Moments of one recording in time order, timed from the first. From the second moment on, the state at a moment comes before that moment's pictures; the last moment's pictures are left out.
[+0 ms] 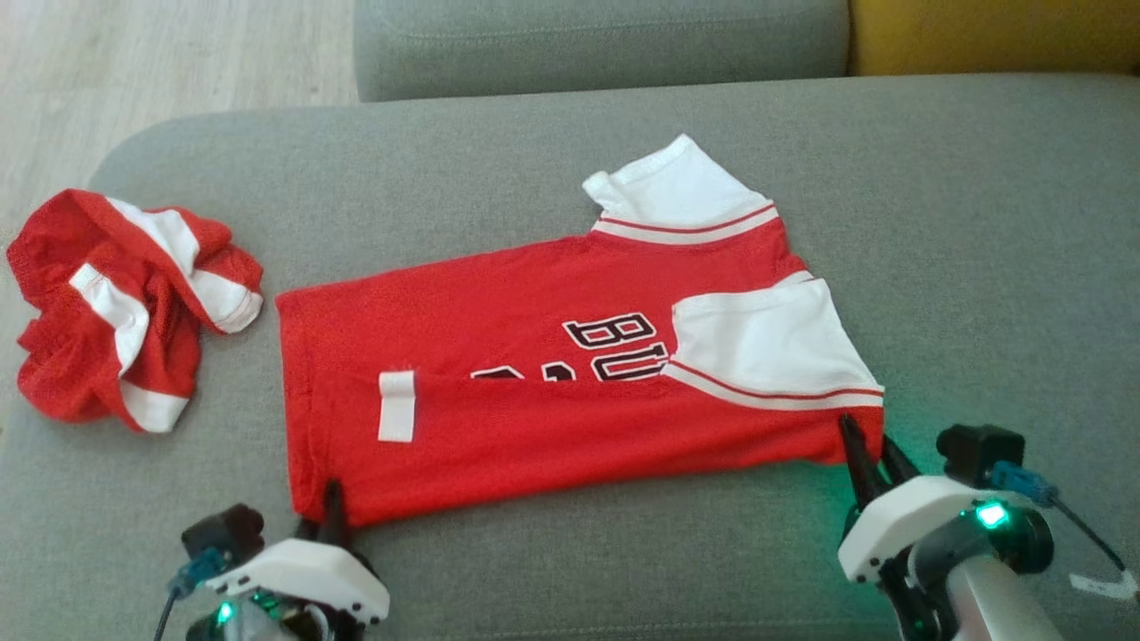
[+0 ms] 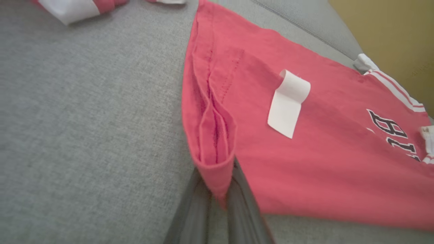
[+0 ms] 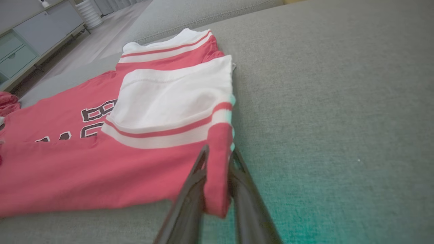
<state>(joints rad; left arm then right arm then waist) -0.13 0.03 -0.15 0.71 -0.52 -0.02 -0.26 -0.14 -0.07 0.08 0.54 0.28 0.12 0.00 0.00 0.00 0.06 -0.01</state>
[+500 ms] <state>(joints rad) -0.55 0.15 -0.18 0.75 -0.37 -0.03 -0.10 -0.40 -0.08 0.08 0.43 0.21 0.12 0.01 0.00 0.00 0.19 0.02</state>
